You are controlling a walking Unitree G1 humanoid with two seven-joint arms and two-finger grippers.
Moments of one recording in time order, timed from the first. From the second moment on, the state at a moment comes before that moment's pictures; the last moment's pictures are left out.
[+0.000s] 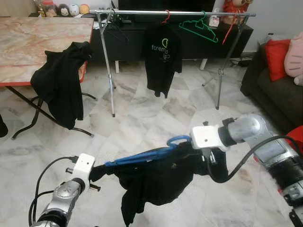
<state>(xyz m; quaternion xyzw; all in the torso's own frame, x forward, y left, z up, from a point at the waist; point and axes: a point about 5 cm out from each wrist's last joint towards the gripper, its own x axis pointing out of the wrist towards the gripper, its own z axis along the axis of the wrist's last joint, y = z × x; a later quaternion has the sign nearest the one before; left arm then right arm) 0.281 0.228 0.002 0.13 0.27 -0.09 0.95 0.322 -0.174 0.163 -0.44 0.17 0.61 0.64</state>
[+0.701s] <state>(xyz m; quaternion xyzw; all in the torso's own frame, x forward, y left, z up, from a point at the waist) 0.296 0.226 0.017 0.13 0.26 -0.11 0.95 0.332 -0.185 0.145 -0.52 0.19 0.53 0.63</state>
